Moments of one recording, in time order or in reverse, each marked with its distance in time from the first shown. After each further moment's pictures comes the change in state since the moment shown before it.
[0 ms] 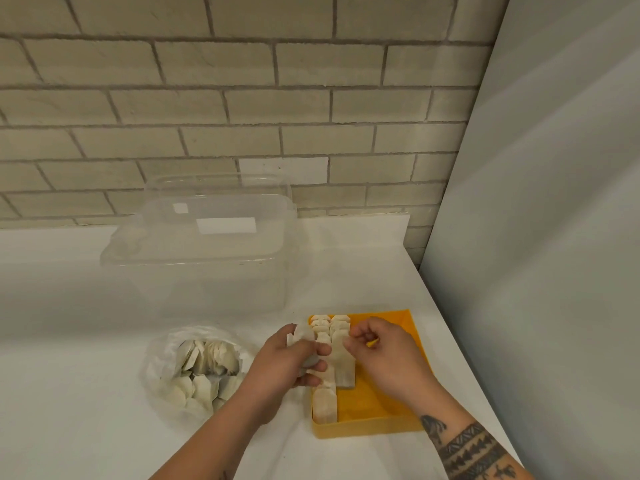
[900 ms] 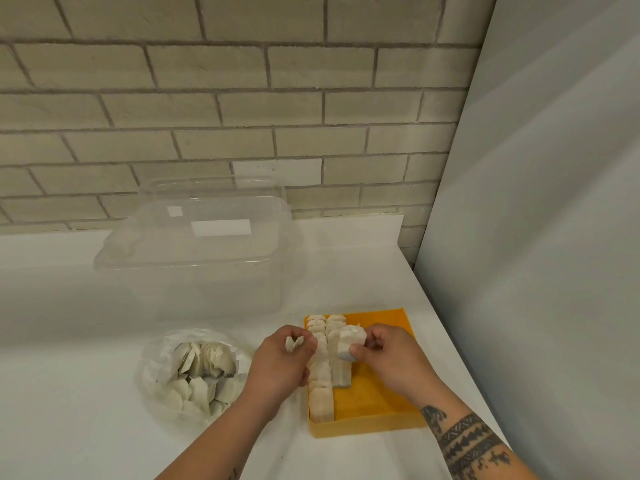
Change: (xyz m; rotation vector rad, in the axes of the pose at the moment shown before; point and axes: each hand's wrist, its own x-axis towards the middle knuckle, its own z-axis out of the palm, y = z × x) left_hand 0.009 -0.010 0.006 0.239 0.205 0.102; right_hand 0.010 0.027 -0.003 -0.018 -0.044 0.061
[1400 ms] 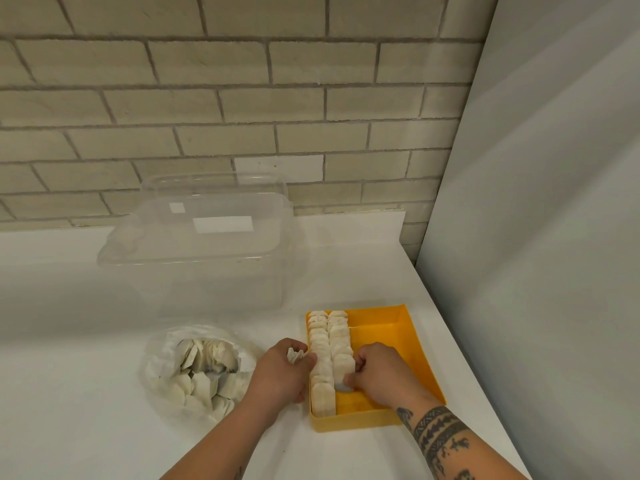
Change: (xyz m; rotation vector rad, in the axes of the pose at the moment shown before) left_hand 0.006 -0.030 -0.001 0.152 -0.036 -0.102; right_hand 0.003 0.015 0.032 -0.335 -0.149 0.111
